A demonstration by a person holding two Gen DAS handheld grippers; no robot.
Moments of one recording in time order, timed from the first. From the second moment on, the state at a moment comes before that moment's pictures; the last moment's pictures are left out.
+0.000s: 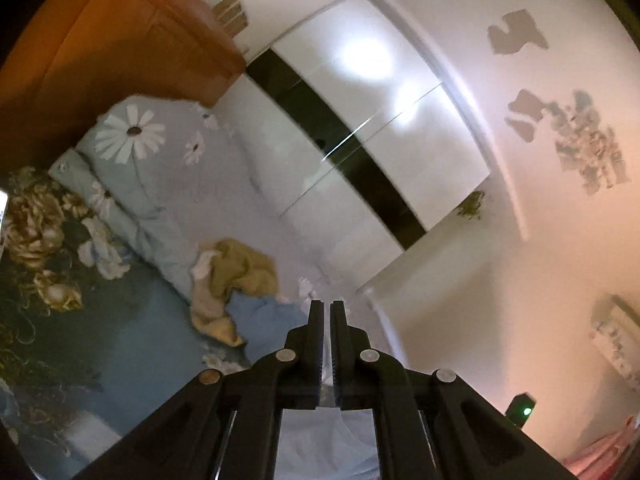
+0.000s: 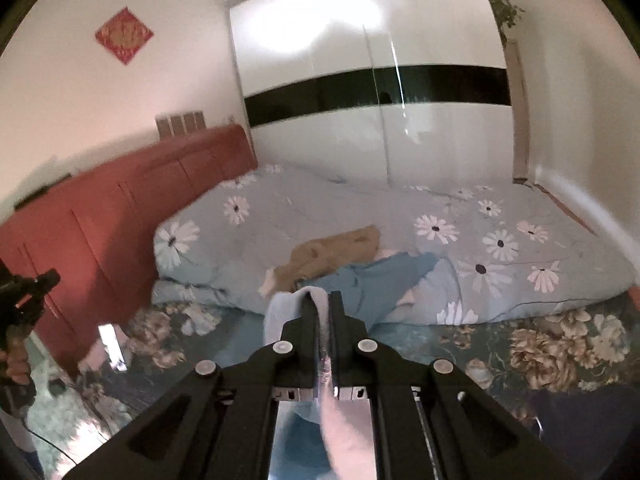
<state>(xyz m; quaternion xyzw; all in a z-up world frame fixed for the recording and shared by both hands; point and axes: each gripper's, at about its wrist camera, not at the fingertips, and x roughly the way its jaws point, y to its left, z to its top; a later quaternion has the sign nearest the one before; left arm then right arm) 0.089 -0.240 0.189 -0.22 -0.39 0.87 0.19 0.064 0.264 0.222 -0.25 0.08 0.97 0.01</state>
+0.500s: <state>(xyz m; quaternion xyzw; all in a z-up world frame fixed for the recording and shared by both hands) 0.024 -0.105 -0.014 -0.48 -0.32 0.77 0.27 0.033 0.287 0.200 -0.29 0.13 0.95 0.02</state>
